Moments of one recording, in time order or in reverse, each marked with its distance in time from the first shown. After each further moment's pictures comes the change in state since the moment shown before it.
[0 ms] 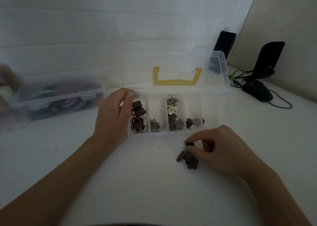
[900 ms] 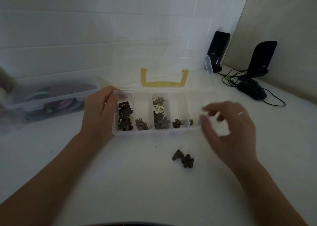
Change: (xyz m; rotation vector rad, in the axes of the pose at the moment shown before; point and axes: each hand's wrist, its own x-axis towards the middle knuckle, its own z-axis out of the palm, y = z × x) left_hand 0.006 -0.016 -0.011 -0.063 -0.021 -0.047; right_hand -0.003 -0.005 -0.005 -0.035 0.705 -0.127
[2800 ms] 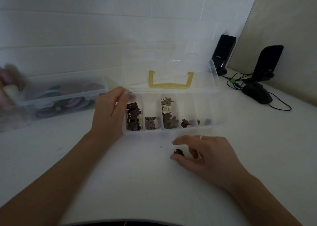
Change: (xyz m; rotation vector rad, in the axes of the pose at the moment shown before) left_hand -0.002 0.001 0.003 0.015 0.018 0.013; right_hand -0.021 -0.017 0.020 -0.009 -0.441 -0.172
